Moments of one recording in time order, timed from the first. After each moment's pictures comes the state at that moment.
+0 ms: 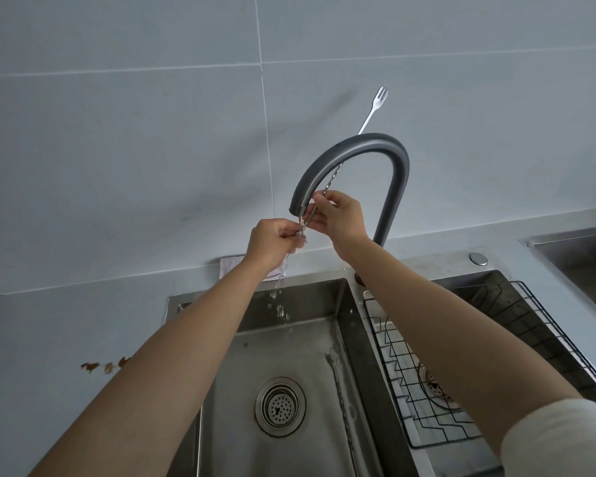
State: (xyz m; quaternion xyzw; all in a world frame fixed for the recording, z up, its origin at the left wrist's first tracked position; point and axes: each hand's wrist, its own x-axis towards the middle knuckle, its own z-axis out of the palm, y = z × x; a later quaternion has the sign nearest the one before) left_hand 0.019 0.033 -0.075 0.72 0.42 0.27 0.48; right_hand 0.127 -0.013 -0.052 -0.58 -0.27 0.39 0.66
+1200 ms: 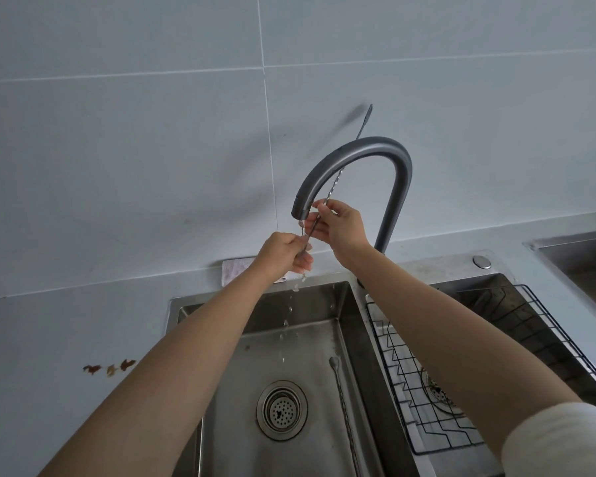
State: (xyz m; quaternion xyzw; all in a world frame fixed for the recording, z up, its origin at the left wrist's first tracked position) left_hand 0.022 0.032 -0.082 0.71 0.42 0.17 0.54; right_hand 0.130 -0.012 -0.066 -0.57 -0.27 0.41 0.66
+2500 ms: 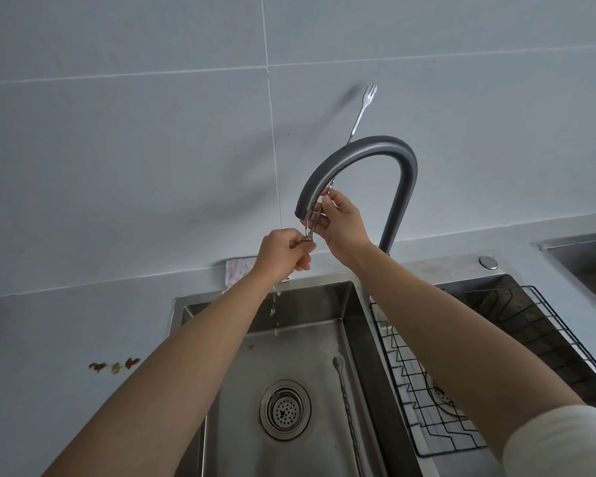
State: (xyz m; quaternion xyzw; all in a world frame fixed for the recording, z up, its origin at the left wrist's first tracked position) left_hand 0.021 0.032 -0.087 0.76 0.42 0.22 0.44; right_hand 0.132 -0.001 -0.072 -0.50 -0.29 0.44 0.69
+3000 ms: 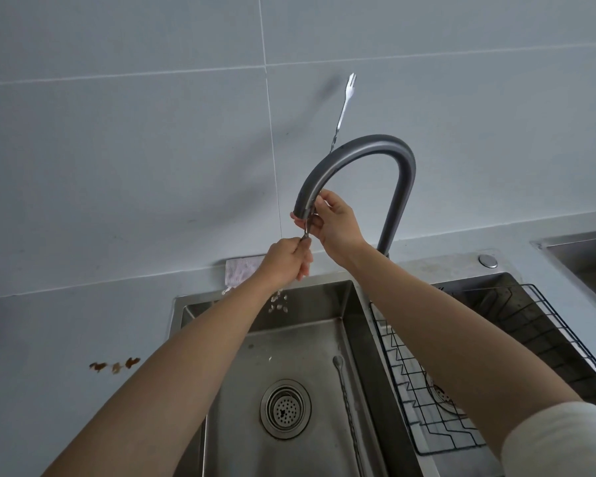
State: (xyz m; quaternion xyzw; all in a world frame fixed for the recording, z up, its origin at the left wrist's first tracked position) left_hand 0.021 0.026 -0.092 0.77 0.41 0.16 0.46; right_hand 0.123 -0.005 -0.067 -0.49 -0.31 0.44 0.68
